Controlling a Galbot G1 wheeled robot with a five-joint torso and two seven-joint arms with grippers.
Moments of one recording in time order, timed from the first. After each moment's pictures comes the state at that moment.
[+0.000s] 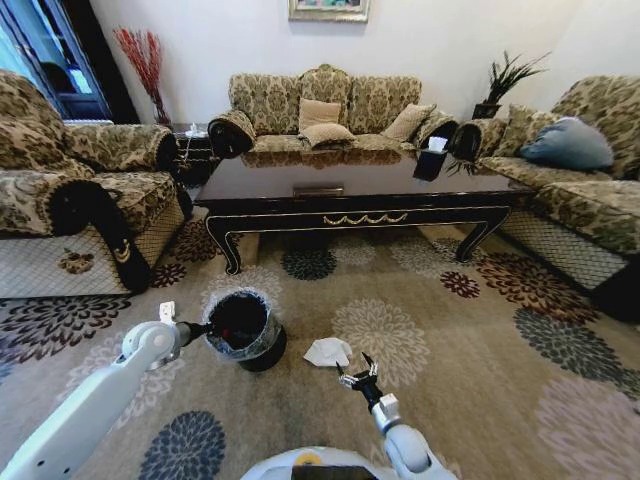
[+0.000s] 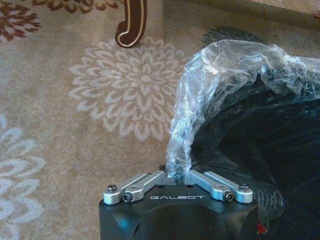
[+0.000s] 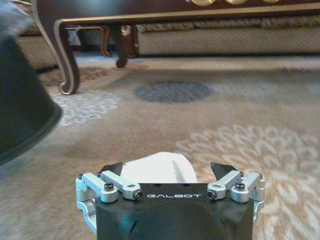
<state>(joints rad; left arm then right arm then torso) 1.10 -0.73 -0.36 -1.80 -1.37 0.74 -0.47 -1.39 1.27 0.25 1.45 0.25 0.18 -0.02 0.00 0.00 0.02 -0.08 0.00</state>
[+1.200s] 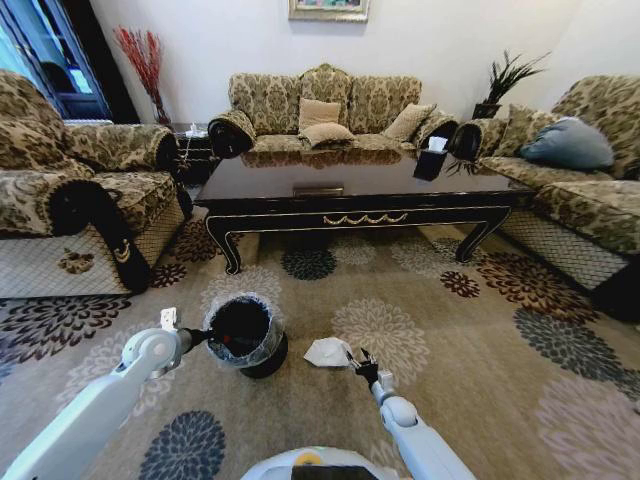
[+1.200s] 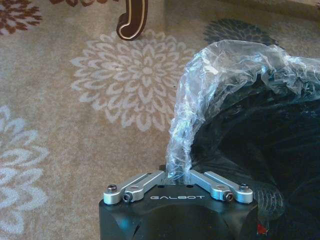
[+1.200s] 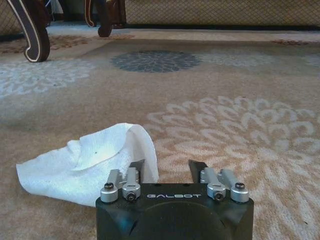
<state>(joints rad) 1.15 -0.73 -0.37 -1.83 -1.36 0.74 -0.48 -1.13 1.28 0.22 1.10 0.27 0.18 -0.07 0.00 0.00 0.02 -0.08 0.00</state>
